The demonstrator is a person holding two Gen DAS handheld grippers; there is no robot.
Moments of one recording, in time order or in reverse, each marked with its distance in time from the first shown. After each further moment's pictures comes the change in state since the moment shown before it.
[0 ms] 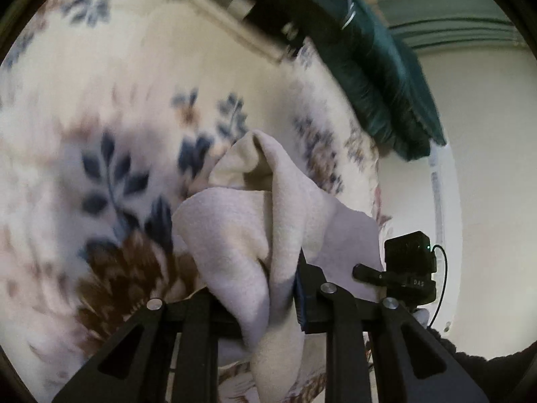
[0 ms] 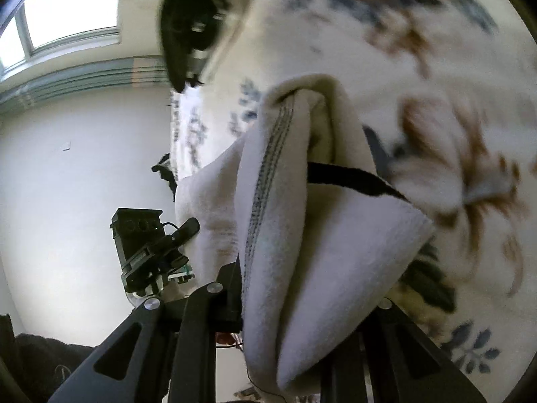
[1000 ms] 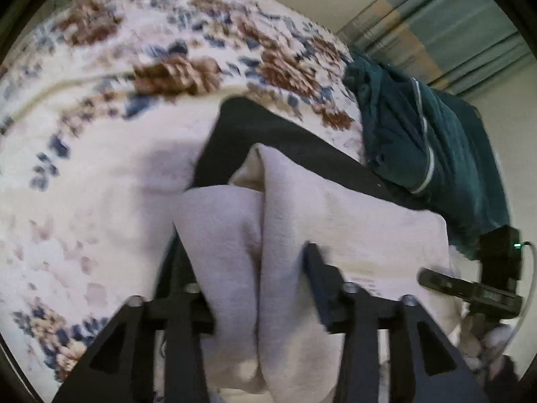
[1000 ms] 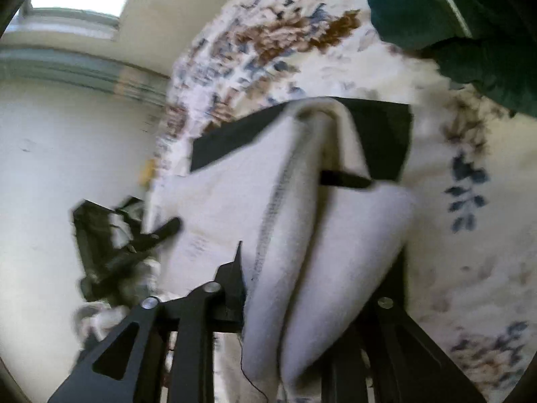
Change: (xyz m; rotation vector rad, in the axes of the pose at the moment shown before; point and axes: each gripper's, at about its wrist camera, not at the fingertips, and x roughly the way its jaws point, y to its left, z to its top) left arm 0.007 -0.007 0.395 0.127 -0.178 0.372; right arm 0.111 0.215 0.420 -0.214 -0.090 -0.385
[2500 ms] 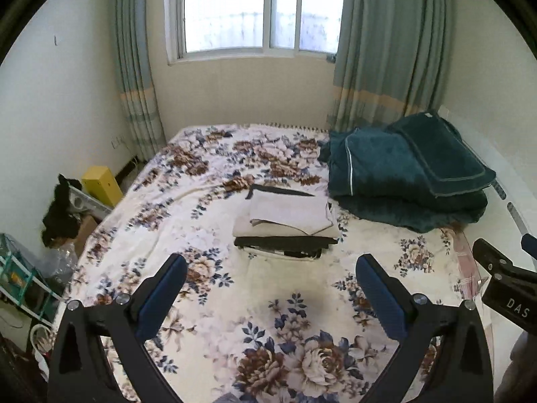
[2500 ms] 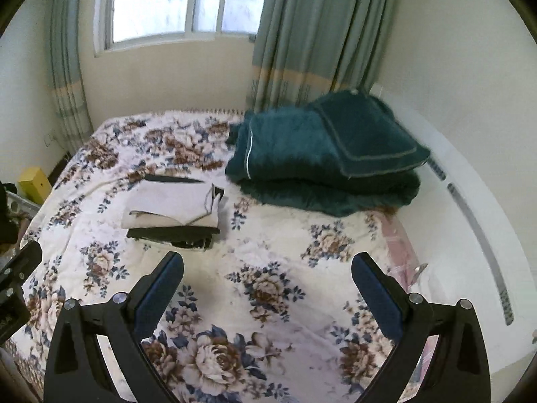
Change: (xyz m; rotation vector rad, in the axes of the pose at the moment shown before) left arm -0.420 -0.253 -0.314 0.229 -0.460 0.378; right arm -0.479 0.237 -0.482 -0.275 -0.643 -0.770
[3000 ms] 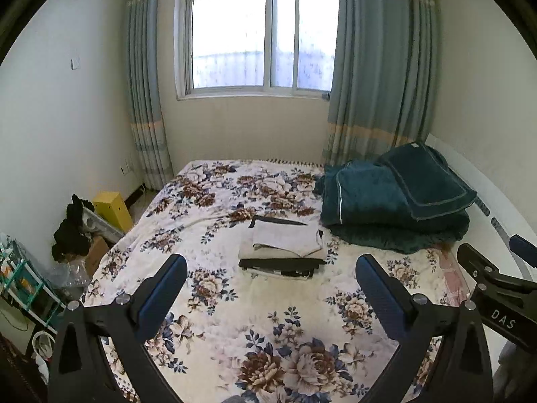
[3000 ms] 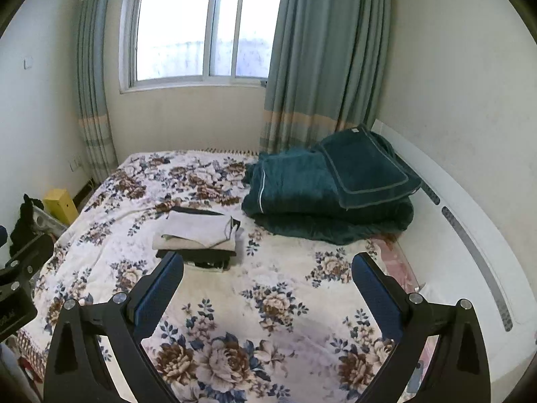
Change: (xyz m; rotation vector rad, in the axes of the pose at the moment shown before) left arm -0.111 -0.006 -0.008 0.001 -0.147 0.005; right arm -0.136 -0.034 -0.008 -0.006 -0.155 0.083
